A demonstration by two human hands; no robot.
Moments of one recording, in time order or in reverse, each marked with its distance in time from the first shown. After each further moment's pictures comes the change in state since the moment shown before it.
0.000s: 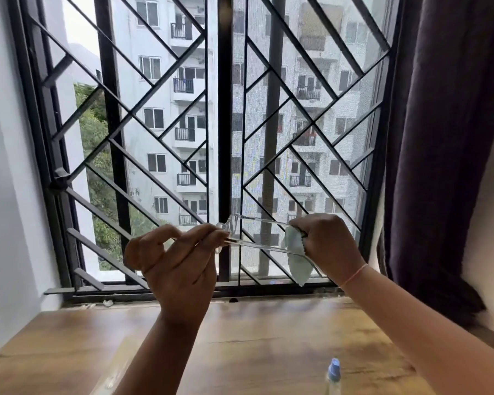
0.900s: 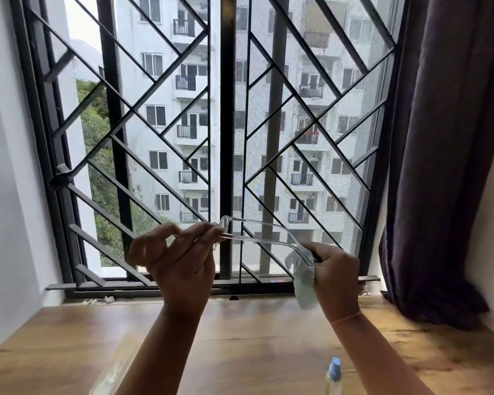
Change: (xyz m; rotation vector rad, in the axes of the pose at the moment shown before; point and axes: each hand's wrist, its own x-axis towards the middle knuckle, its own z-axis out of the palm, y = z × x) left_hand -0.018 -0.017 0.011 0.064 -0.040 -0.018; right_hand -0.052 -0.003 0.029 0.269 0.298 0.253
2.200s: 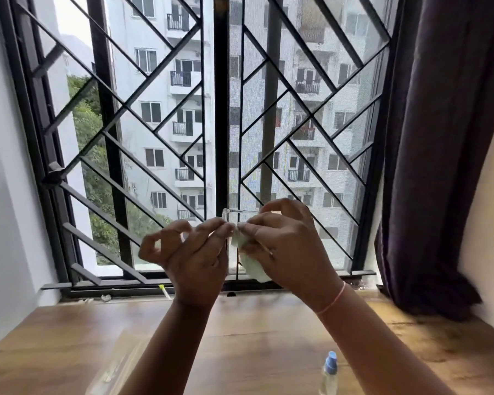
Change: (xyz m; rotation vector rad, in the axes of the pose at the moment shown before) left_hand -0.007 0.012 0.017 0.043 -0.024 0.015; right_hand 0.030 -0.080 -0.010 -0.148 -0.179 -0.563
